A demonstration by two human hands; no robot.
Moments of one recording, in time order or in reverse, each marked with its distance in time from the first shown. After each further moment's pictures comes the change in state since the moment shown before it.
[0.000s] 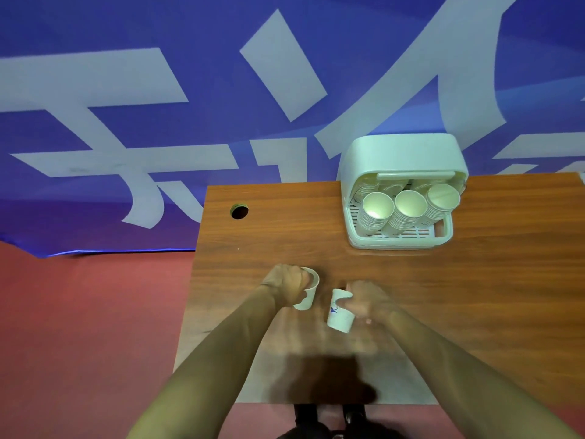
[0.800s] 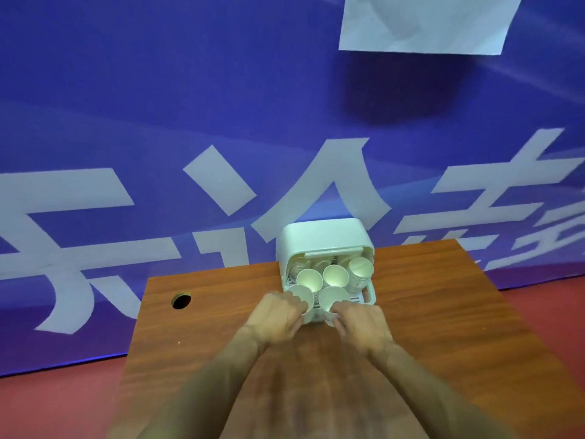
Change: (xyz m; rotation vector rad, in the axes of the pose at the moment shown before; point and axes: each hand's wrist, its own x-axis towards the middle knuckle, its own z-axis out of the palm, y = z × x) left_hand 0.021 0.044 -0.130 0.008 0.610 0.332; right_hand -0.066 0.065 -0.102 -0.314 0.740 -0.167
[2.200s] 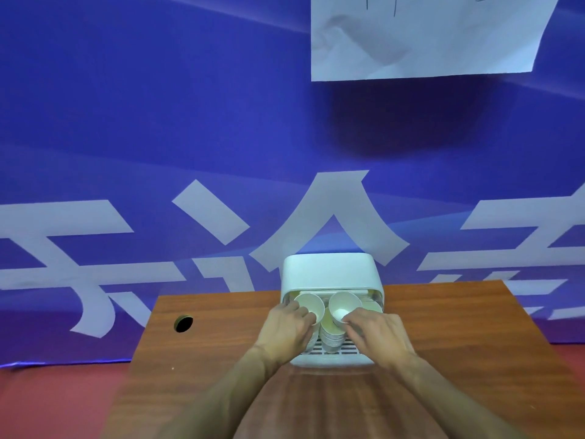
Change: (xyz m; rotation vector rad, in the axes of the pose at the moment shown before) left_hand 0.097 0.009 -0.006 0.098 0.084 -0.218; right_hand 0.080 0.110 -0.010 0.081 0.310 -0.243
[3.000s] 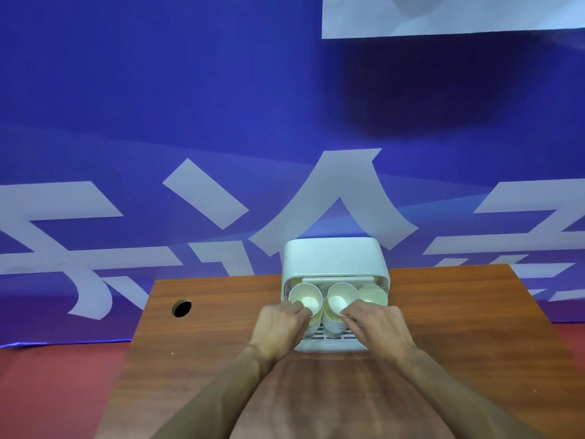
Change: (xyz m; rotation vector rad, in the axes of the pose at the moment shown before) left_hand -0.017 -0.007 0.021 -0.095 0.053 -0.114; right_hand 0.001 0.001 0.027 0.024 0.019 -0.059
